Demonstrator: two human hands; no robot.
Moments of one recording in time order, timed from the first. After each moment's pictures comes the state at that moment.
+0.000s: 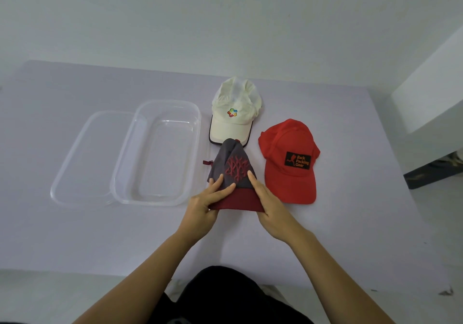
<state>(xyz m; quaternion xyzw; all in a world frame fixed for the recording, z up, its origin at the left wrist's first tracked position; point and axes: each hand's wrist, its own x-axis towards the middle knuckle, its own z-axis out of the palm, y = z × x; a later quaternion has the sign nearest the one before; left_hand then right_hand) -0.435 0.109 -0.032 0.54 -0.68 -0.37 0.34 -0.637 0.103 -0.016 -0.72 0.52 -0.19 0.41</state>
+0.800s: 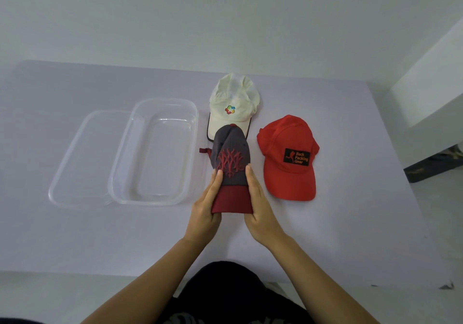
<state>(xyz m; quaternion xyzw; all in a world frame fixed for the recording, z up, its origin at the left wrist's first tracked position) -0.453 0.117 -0.034 0.54 -0.66 -0.33 0.40 -0.602 0.114 -0.026 -0.67 0.53 -0.33 0.41</state>
